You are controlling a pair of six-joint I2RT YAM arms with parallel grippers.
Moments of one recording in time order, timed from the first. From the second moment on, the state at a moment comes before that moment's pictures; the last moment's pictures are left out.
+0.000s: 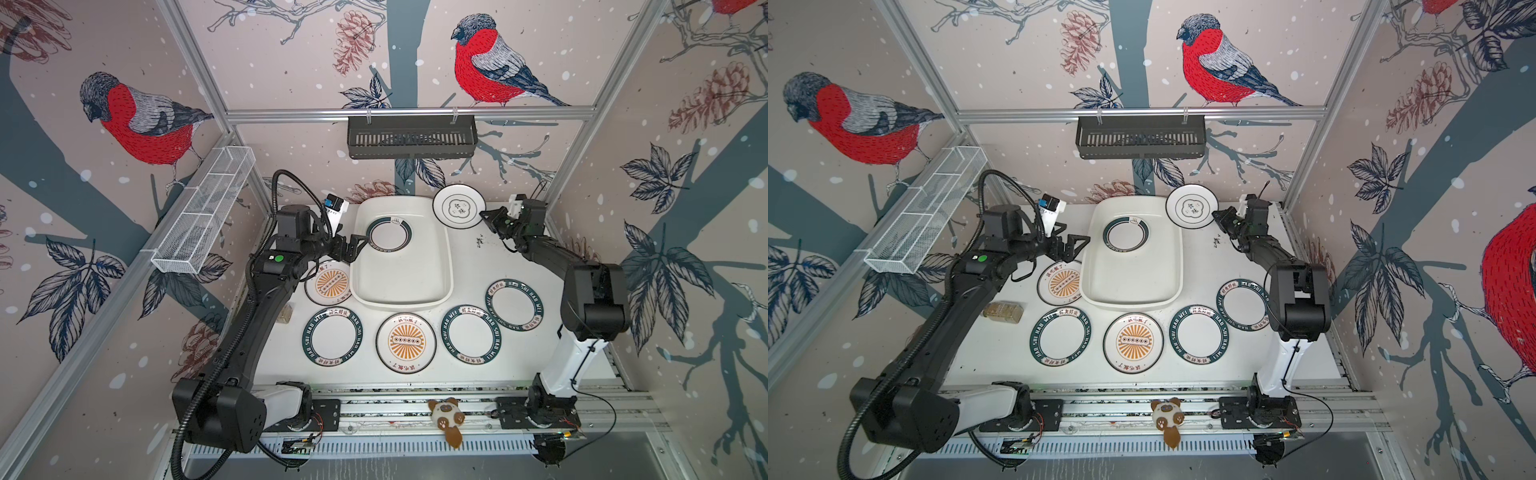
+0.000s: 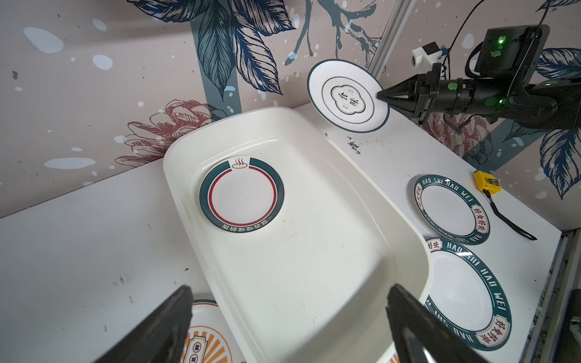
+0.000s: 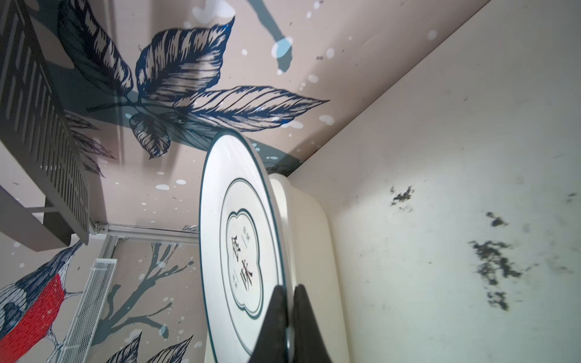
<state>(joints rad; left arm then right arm) -0.16 1.25 1.22 -0.47 0.52 0.13 0.02 1.88 1.26 0.24 -0.56 0.88</state>
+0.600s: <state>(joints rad) -0.16 1.24 1.22 -0.47 0.52 0.11 0.29 1.95 1.38 0.18 -0.52 0.84</state>
